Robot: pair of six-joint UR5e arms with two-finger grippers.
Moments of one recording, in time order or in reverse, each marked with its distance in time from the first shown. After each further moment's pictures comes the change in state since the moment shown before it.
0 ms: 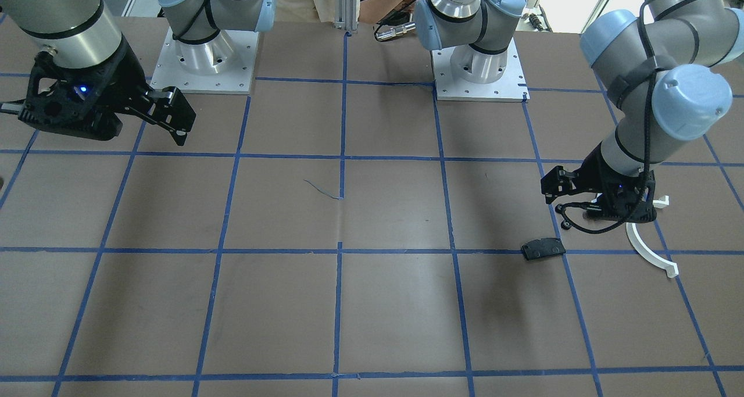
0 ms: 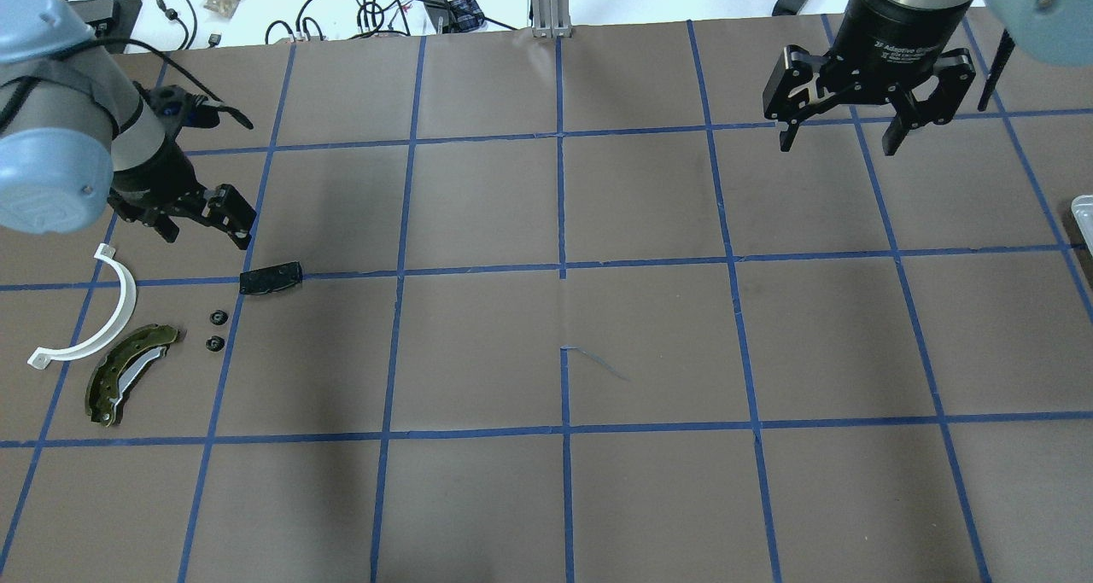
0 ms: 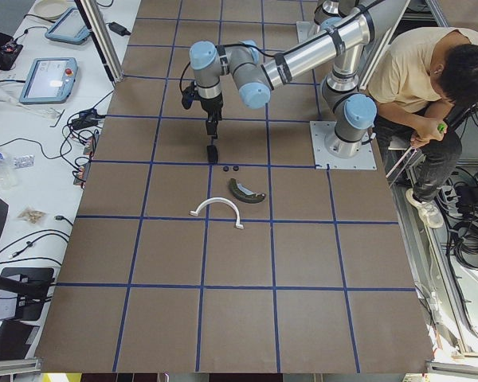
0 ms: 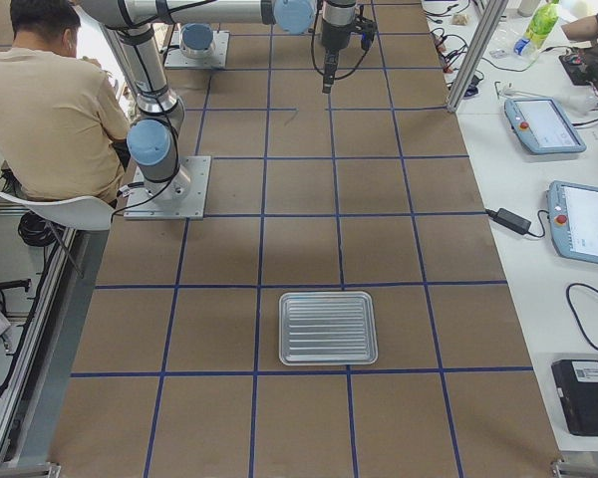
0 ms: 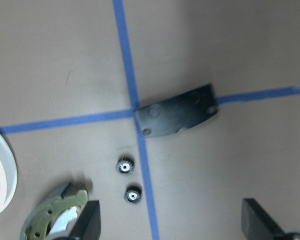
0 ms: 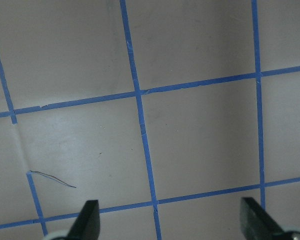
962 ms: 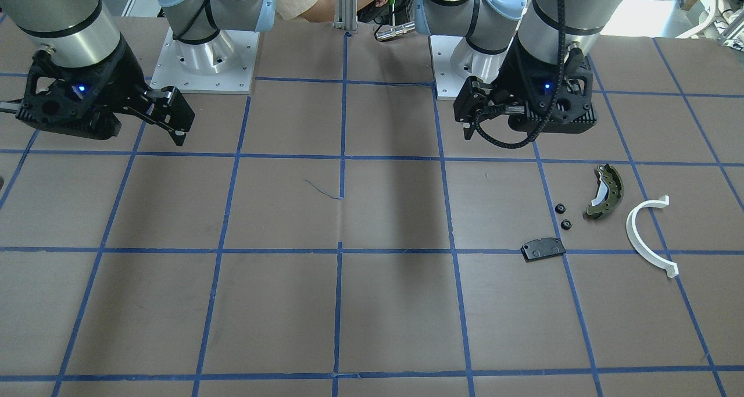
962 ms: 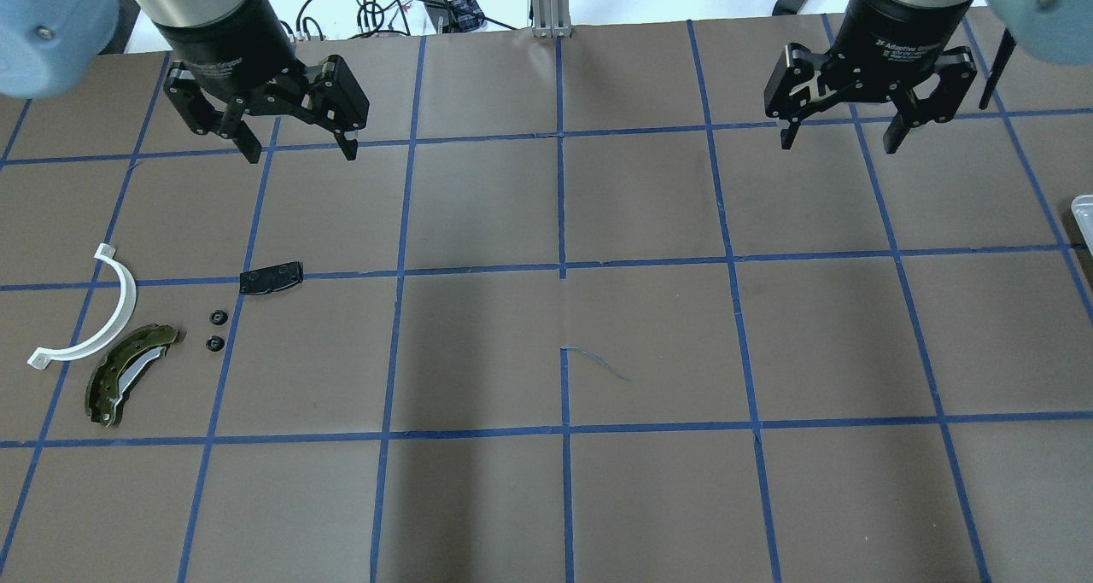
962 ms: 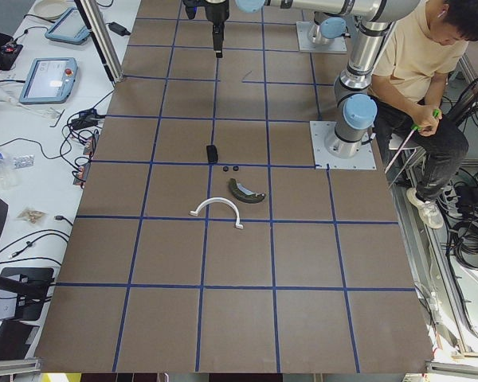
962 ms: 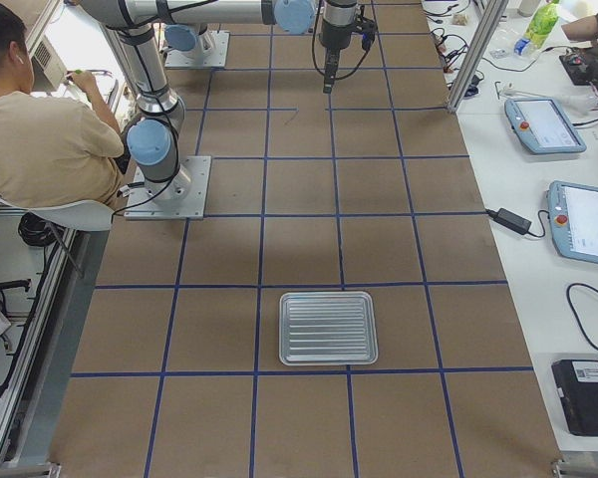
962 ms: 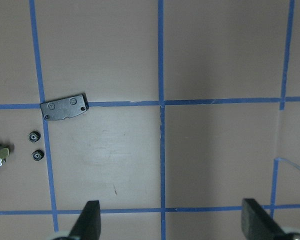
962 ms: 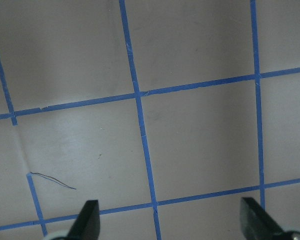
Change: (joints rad) left arm -0.299 0.072 0.307 -0.356 -0.083 -0.384; right arm -0.002 -0.001 -0.001 -0.005 0.000 -0.001
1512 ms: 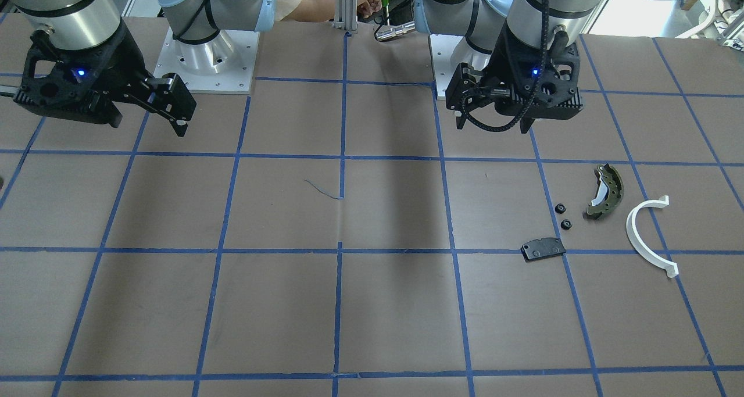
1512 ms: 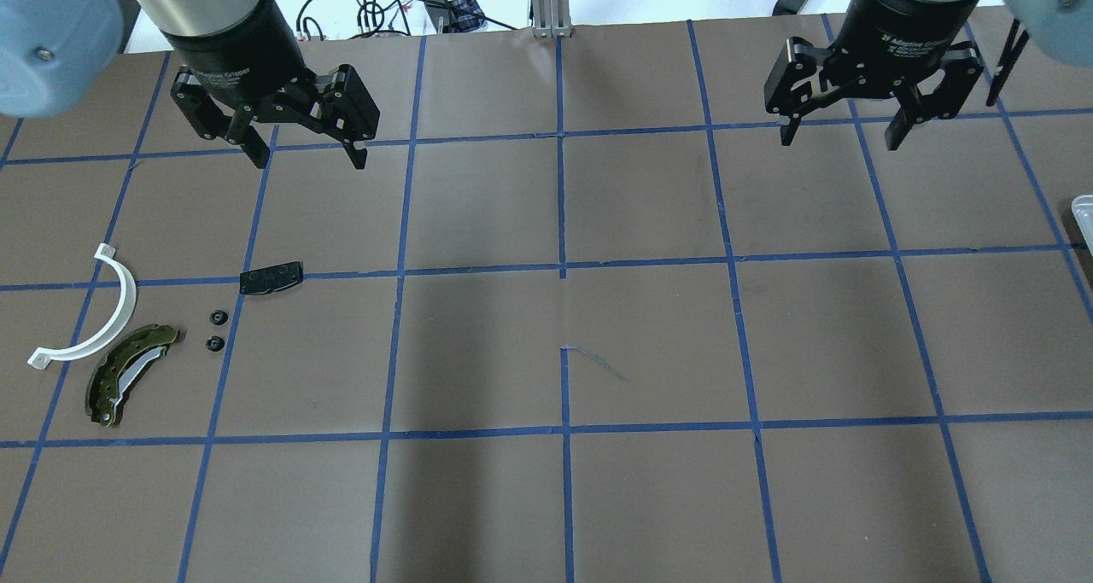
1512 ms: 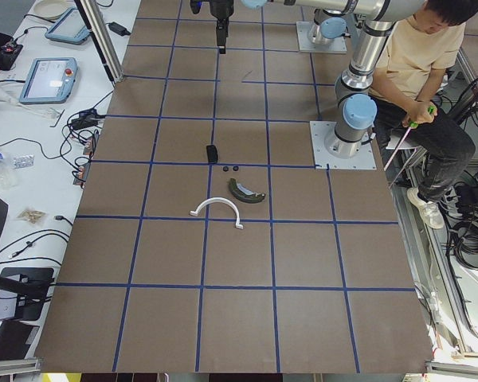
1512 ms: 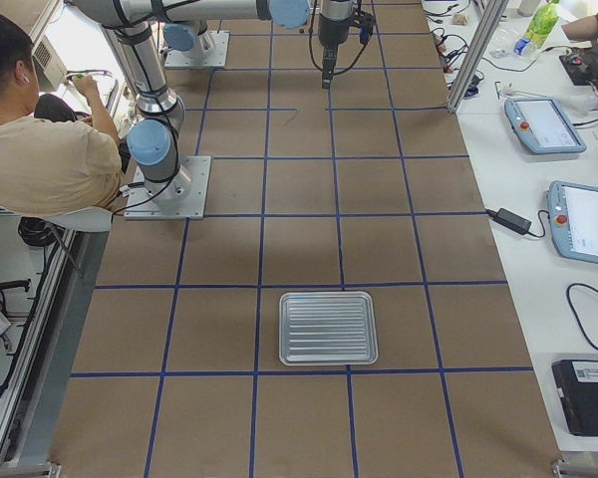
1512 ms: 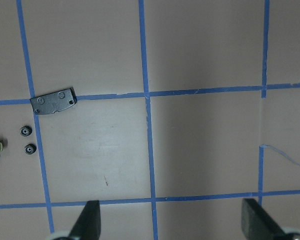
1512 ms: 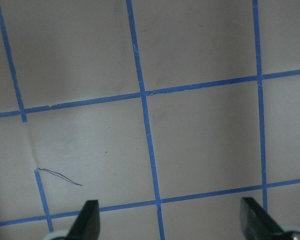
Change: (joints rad) left arm -0.015 0.025 -0.023 0.016 -0.001 0.034; right arm 0.011 -0.028 -0.001 0.009 0.012 -0.004
